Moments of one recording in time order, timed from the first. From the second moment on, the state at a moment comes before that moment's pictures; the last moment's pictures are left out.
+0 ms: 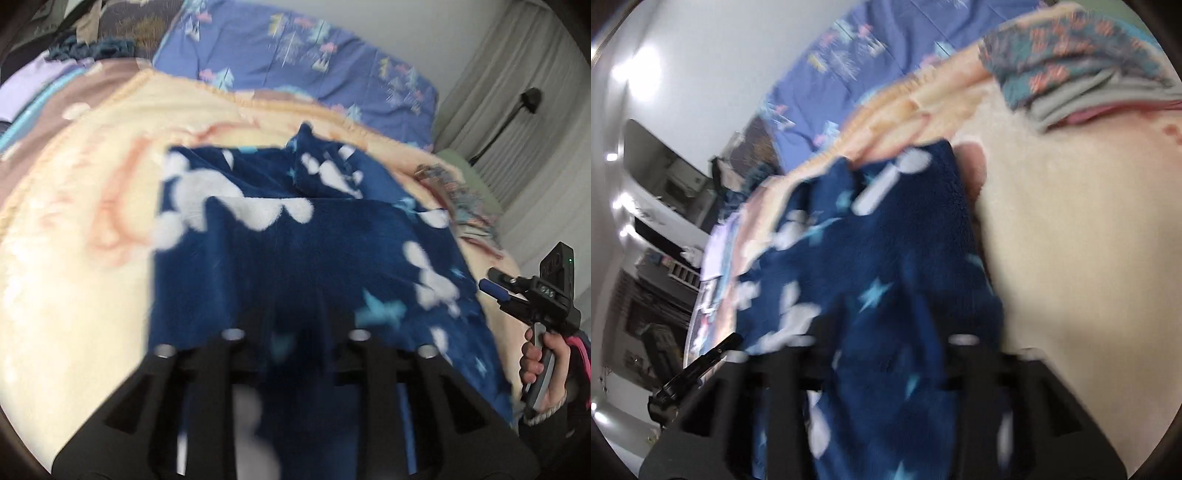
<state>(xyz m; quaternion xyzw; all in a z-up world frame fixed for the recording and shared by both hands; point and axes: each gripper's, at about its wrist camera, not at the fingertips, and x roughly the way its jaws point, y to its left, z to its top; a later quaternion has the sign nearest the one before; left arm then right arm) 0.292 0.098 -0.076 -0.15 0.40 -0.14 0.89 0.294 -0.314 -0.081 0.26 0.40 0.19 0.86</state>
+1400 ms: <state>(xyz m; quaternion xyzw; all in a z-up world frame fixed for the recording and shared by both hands) -0.019 0.147 -0.164 -0.25 0.42 -0.19 0.85 -0.007 -0.351 -0.179 0.26 0.39 0.25 0.85</state>
